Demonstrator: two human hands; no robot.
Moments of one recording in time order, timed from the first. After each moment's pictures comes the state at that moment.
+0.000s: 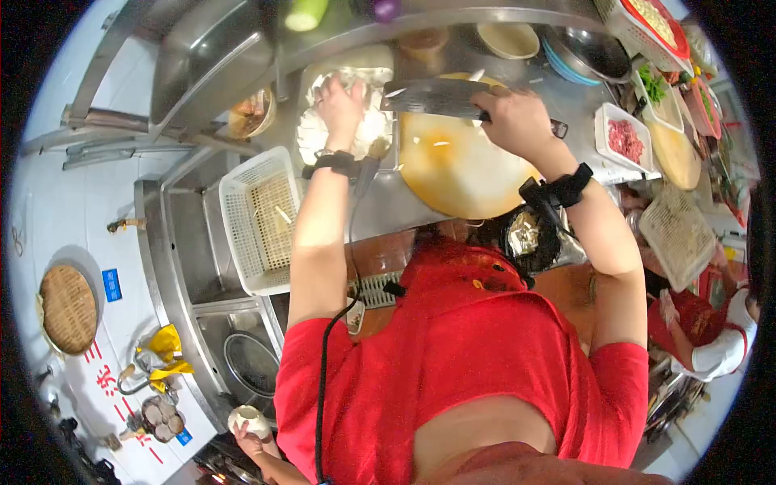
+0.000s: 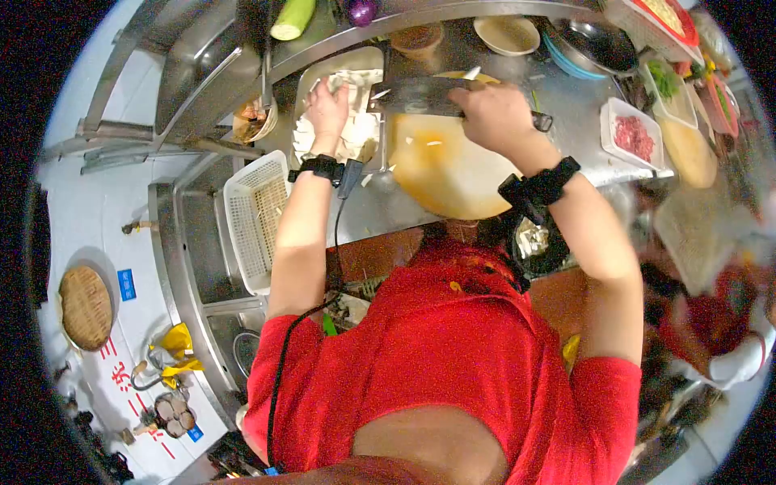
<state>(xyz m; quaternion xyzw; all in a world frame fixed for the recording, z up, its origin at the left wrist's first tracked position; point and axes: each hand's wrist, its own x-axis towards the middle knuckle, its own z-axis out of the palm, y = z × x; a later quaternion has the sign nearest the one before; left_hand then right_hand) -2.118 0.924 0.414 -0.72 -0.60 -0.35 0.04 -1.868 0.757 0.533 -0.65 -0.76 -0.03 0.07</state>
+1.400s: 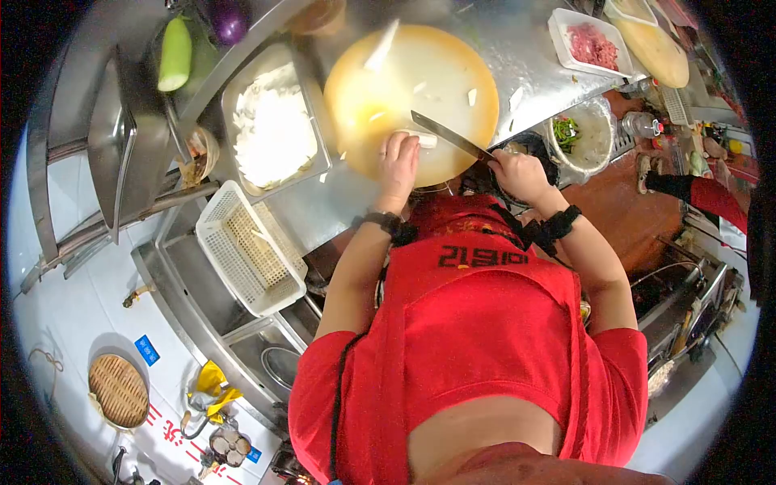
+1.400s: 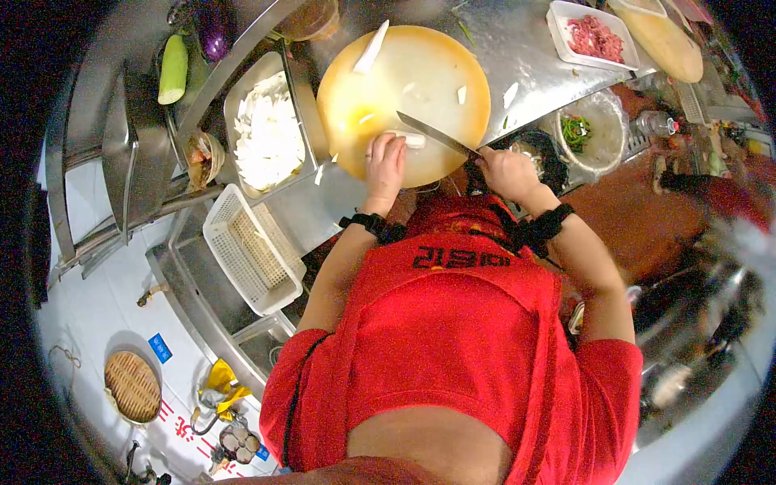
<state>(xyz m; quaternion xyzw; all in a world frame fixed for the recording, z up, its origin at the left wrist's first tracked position) -2.022 0.729 0.327 -0.89 -0.33 -0.29 -0.12 -1.815 0.584 0.387 -0.76 -0.62 0.19 0.08</state>
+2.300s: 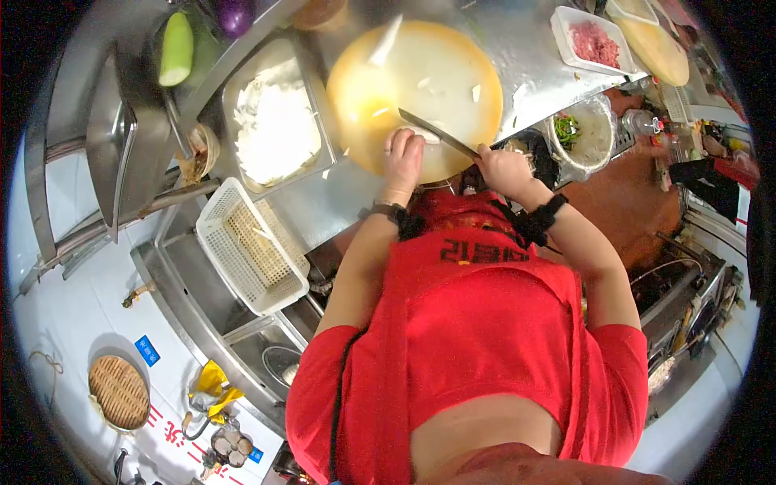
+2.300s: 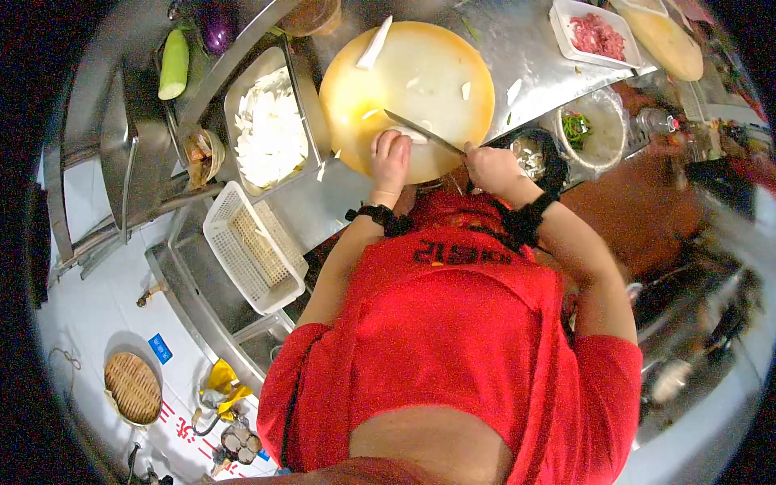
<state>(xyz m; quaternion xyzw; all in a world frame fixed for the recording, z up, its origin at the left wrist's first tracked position) -2.023 0.730 0.315 -0.89 -0.30 -0.33 -0.10 -1.841 0.609 0.390 -0.74 -0.64 0.20 0.01</state>
